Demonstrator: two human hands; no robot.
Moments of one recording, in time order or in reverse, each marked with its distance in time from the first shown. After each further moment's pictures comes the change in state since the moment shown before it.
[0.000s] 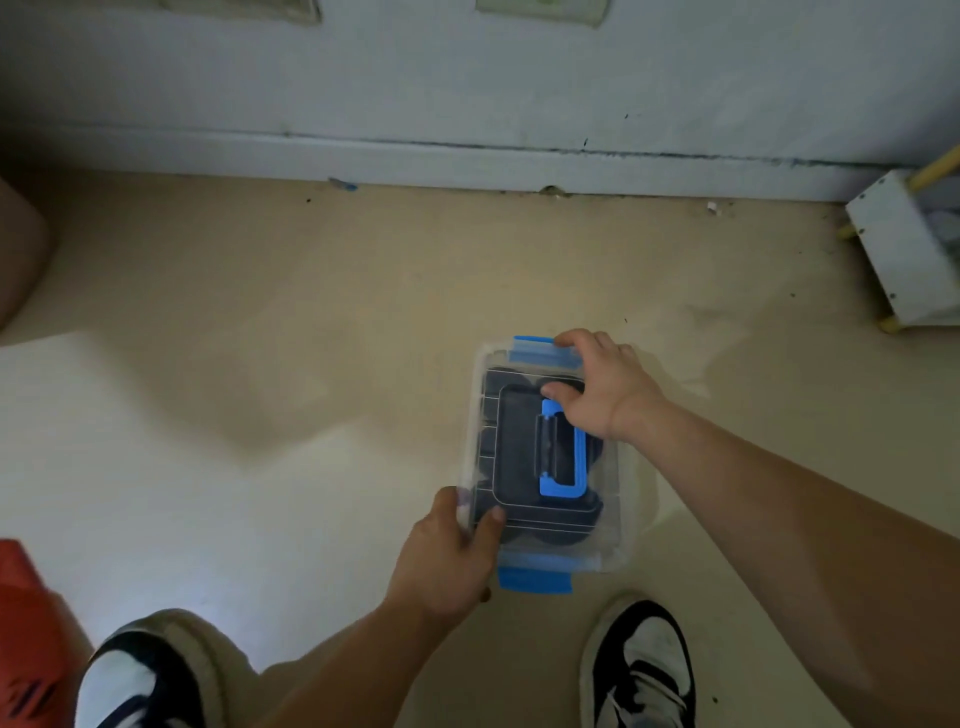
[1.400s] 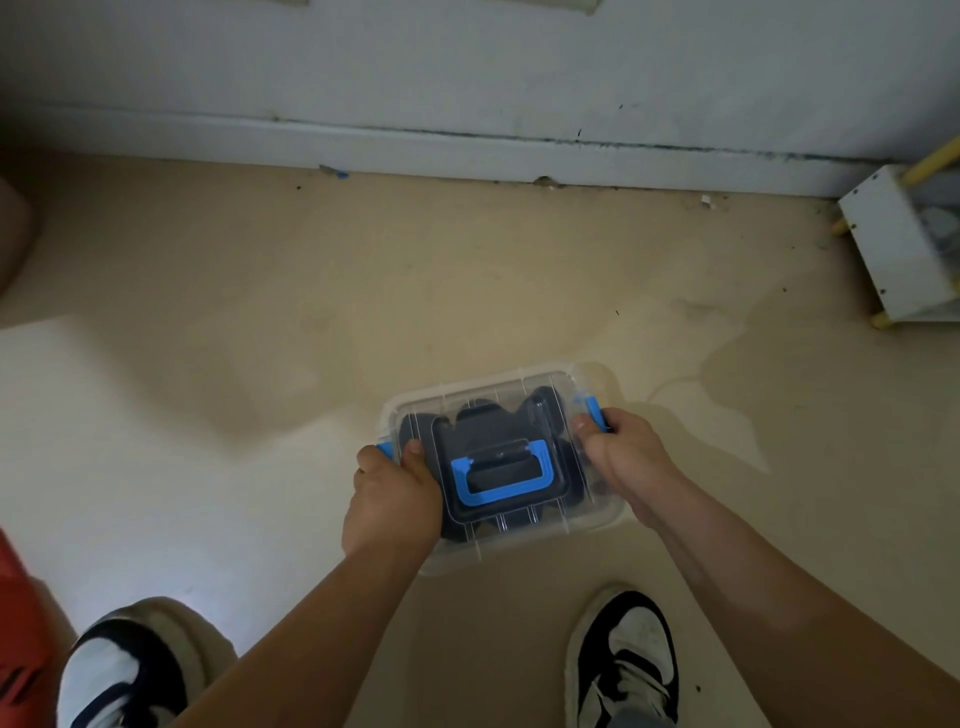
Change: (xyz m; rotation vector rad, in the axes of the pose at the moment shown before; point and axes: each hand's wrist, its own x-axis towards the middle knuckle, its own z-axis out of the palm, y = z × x) left_hand 0.027 0.023 -0.018 0.080 0.307 -0.277; right_hand -0.058 0.032 0.041 0.711 0.039 0.372
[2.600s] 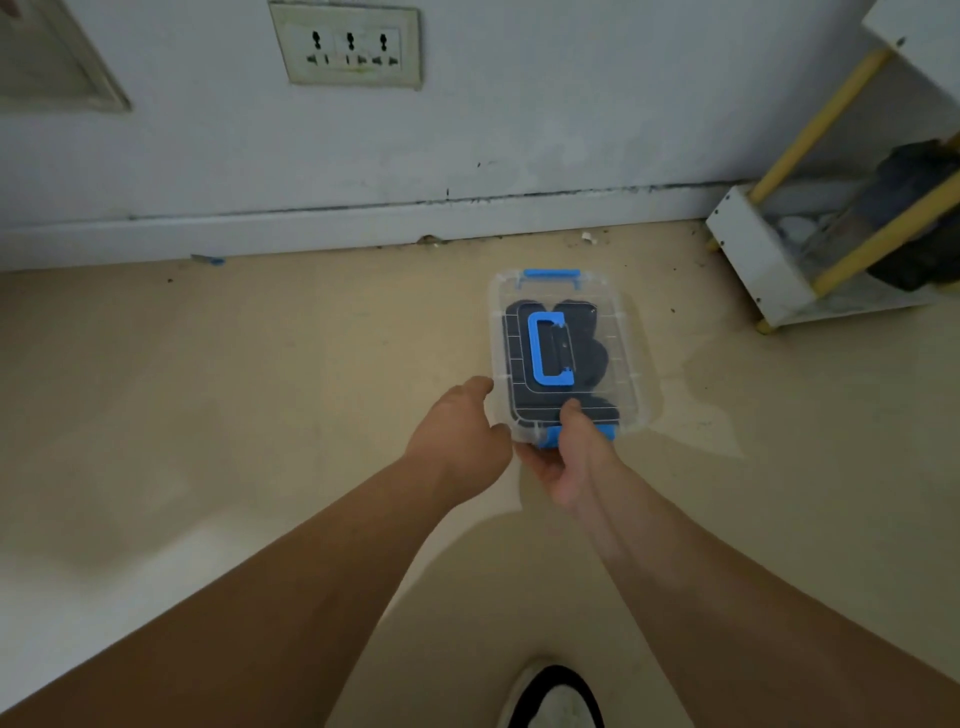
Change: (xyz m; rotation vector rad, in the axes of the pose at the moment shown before) left_hand -0.017 0.191 0.075 0.211 -0.342 0.620; right_hand 0.066 -0.014 -0.065 1.127 0.156 0.364
